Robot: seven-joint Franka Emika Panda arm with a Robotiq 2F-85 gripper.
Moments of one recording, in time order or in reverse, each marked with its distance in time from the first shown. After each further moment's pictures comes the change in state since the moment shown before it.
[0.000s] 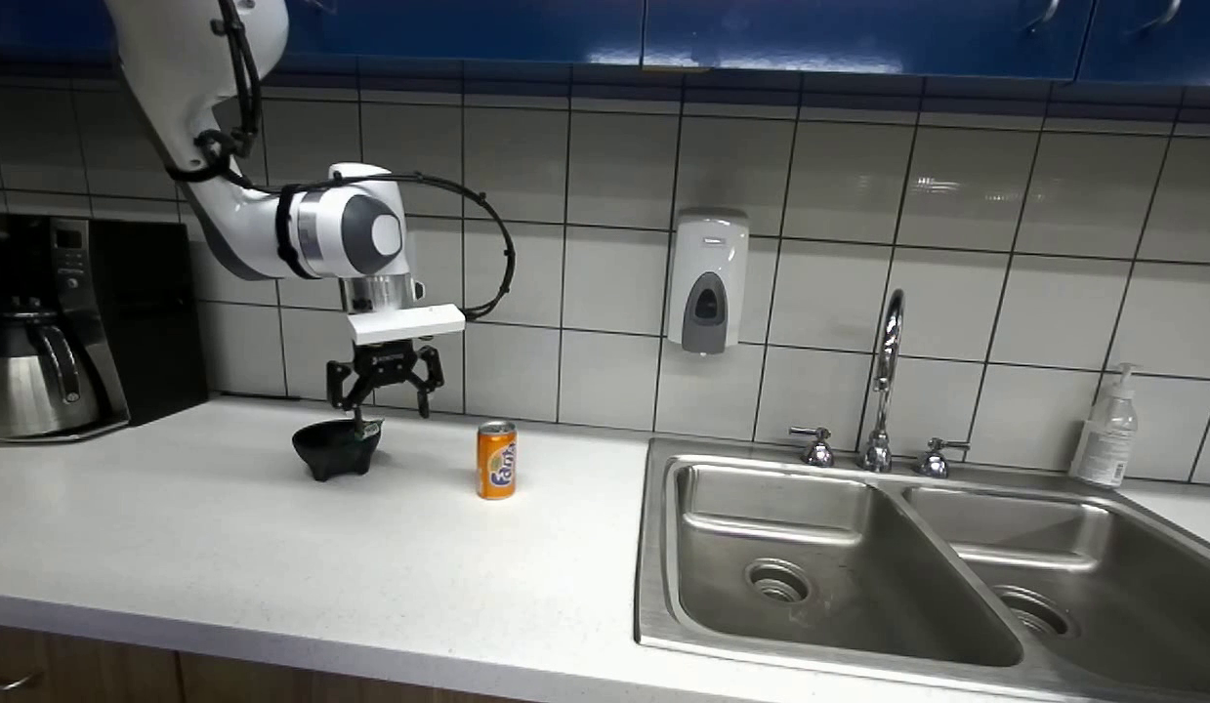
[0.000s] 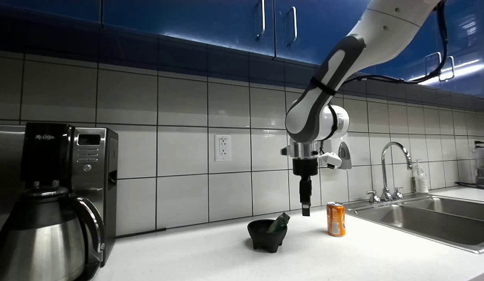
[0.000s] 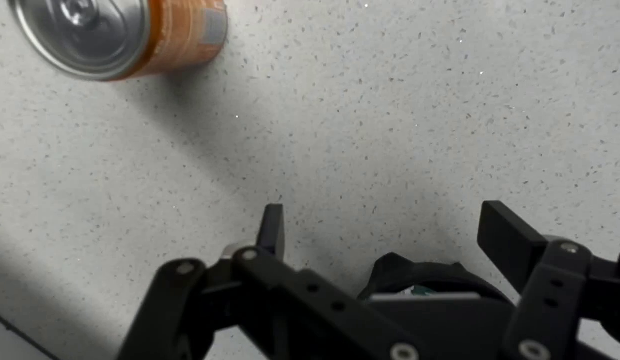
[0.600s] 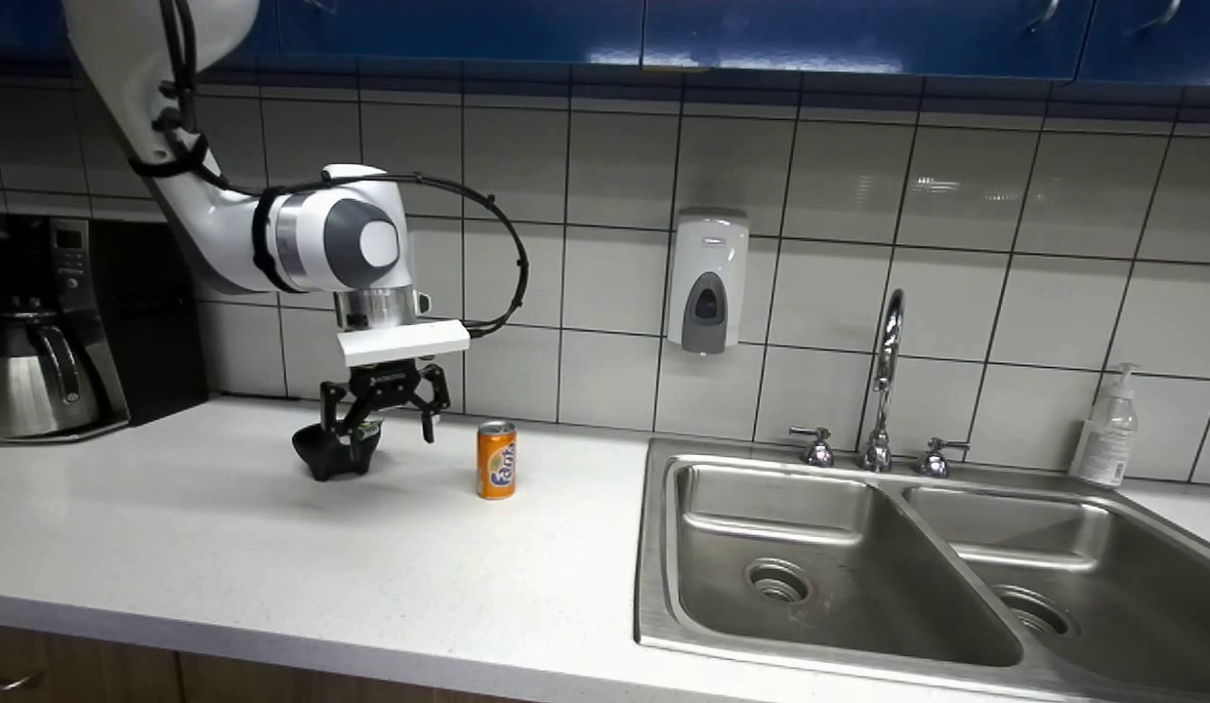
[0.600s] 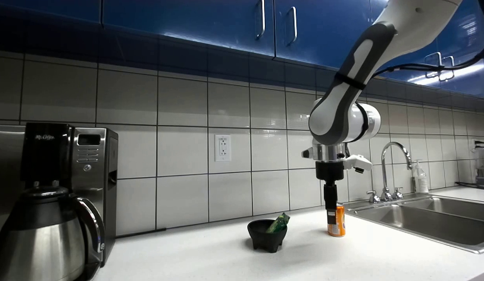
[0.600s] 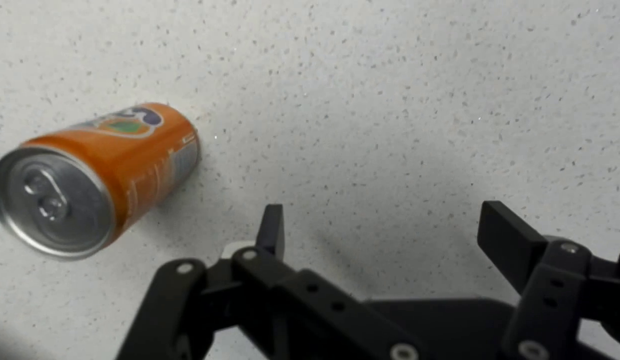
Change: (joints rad) arm -0.017 -0.145 -0.049 -0.230 0.008 0.081 -0.003
